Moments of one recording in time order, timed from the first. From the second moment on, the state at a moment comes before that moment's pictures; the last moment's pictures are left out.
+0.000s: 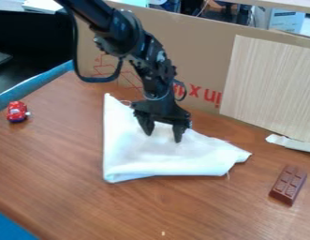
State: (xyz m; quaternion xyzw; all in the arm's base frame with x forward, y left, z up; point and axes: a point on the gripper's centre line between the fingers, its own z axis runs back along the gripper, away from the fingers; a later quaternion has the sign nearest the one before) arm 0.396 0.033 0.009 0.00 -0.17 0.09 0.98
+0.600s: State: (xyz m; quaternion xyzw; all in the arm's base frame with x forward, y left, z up) arm 0.341 0.038 0.006 -0.01 -0.17 0.03 0.99
